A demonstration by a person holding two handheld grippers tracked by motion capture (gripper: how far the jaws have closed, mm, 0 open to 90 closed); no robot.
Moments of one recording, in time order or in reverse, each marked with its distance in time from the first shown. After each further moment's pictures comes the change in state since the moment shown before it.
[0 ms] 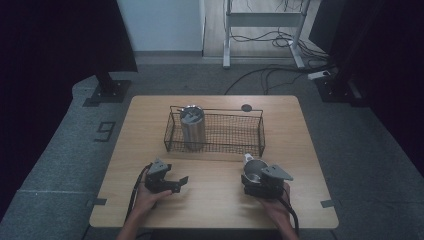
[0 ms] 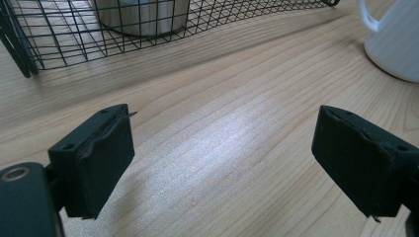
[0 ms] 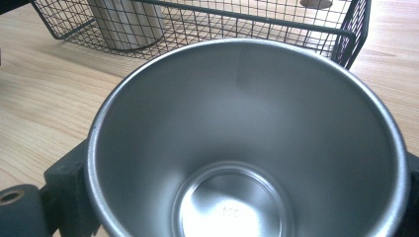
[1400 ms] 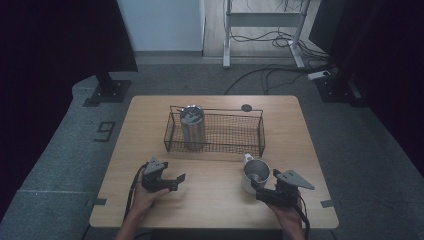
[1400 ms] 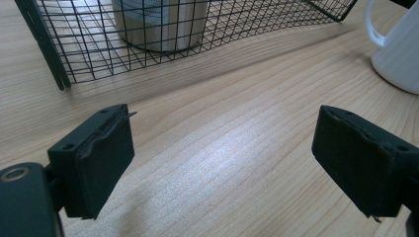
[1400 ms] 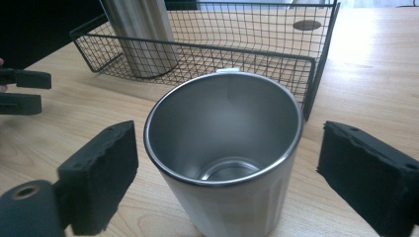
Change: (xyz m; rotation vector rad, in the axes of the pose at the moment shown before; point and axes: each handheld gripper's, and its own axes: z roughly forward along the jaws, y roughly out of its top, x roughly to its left) left arm 0.004 0.002 -0.007 -0.043 0.033 0.002; right arm -0.009 0.006 -0.050 -0.071 0.058 0.076
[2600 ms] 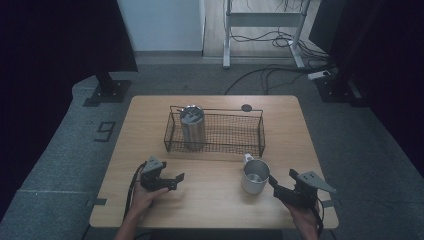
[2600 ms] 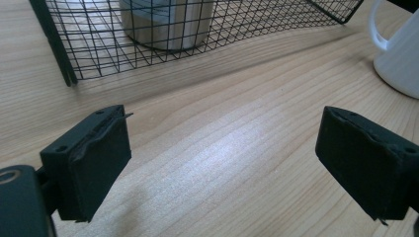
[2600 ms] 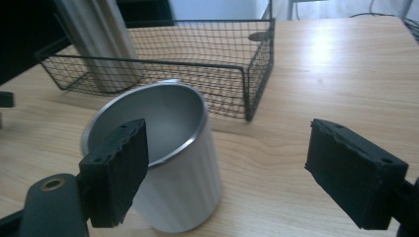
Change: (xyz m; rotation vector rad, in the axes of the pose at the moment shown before) left arm 0.004 0.002 -0.004 0.001 0.005 -0.030; right arm -0.034 0.001 -0.029 -0.057 -0.073 0.051
